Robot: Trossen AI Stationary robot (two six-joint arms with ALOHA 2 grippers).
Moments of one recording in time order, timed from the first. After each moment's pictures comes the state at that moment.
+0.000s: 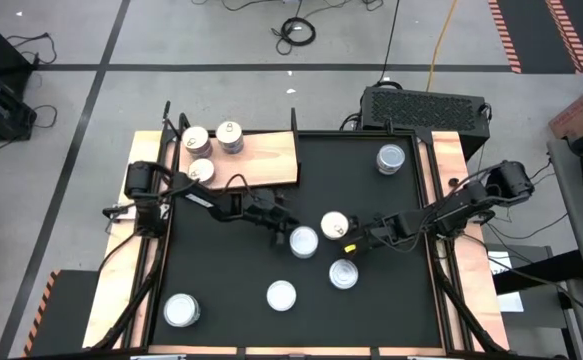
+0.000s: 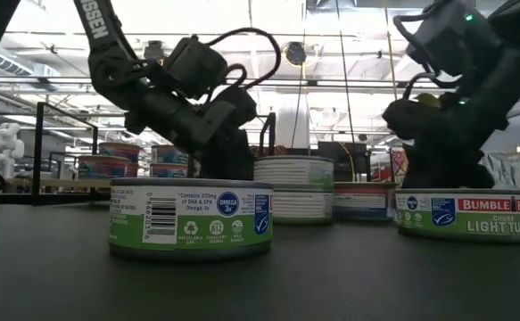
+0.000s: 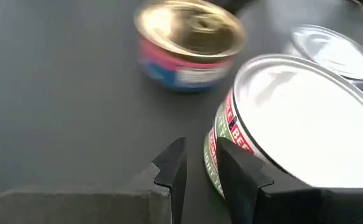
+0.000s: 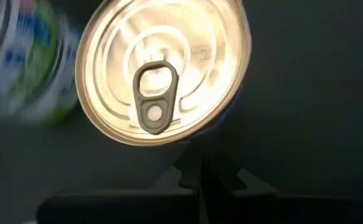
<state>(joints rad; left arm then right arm) 0.07 1.88 0.75 0.61 0.18 -0.12 0.25 1.43 0.51 -0.11 0.34 1.16</state>
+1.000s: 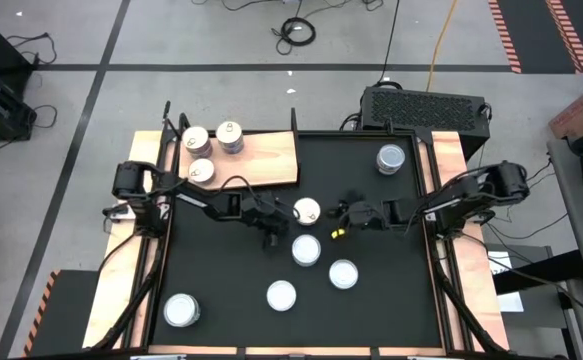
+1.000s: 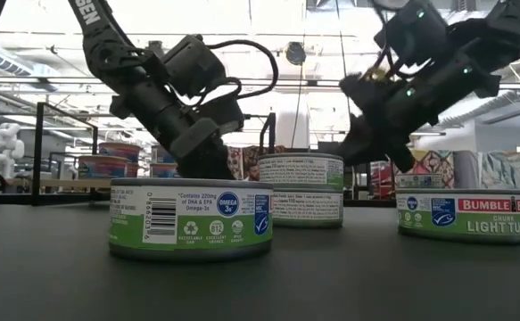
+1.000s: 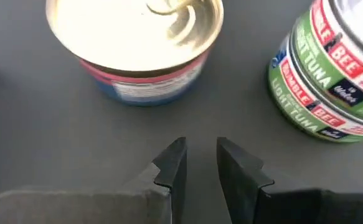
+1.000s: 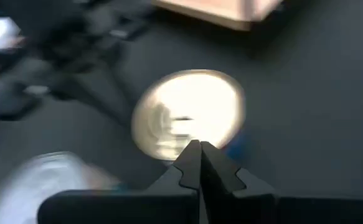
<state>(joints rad) 0.05 1.79 0.75 0.29 0.06 -0.10 0.06 1.46 0.51 0.33 0.39 0.73</state>
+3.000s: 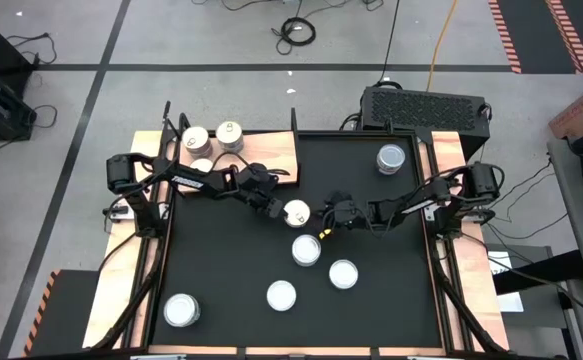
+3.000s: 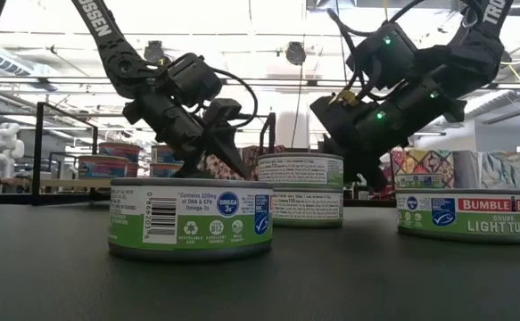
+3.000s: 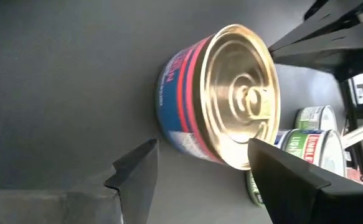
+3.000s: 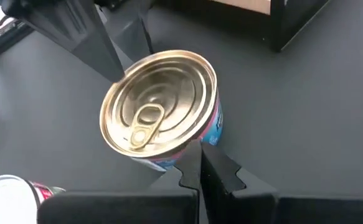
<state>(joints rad) 0.29 1.73 0.75 0.22 0.41 -0.80 0.02 1.70 0.59 0.51 0.31 0.68</state>
